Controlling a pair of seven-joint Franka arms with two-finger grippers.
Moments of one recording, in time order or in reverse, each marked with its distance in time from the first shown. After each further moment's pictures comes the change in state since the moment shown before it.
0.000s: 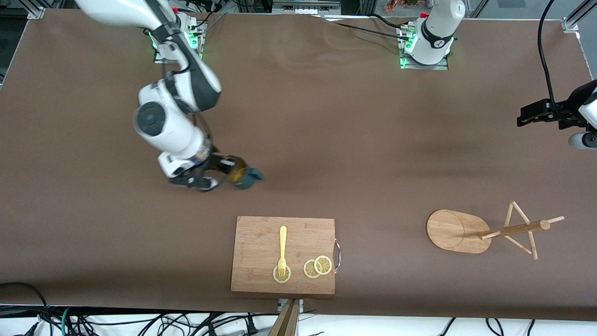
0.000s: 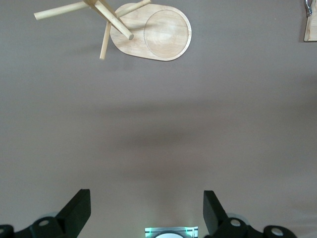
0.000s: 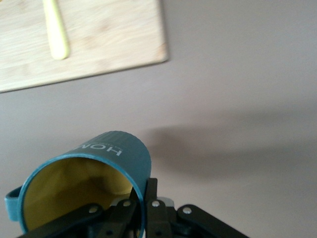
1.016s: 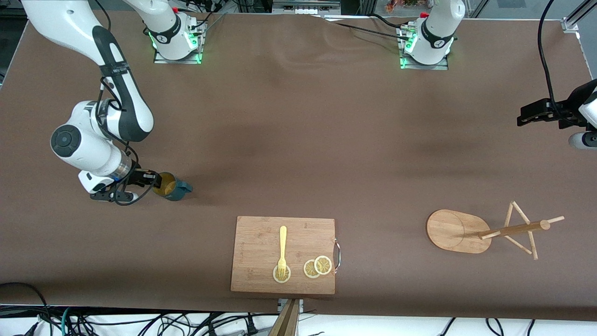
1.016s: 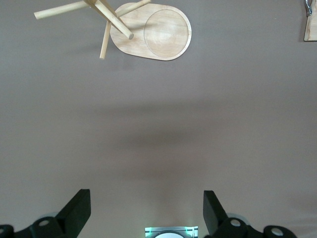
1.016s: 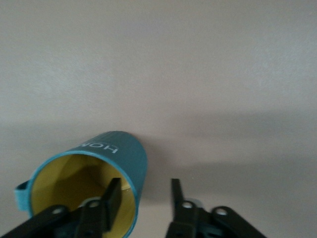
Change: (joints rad) left arm 0.000 -0.003 0.000 -0.003 0.000 0.000 0.000; right arm -0.175 0.018 -0.297 -0.184 0.014 0.128 -0.597
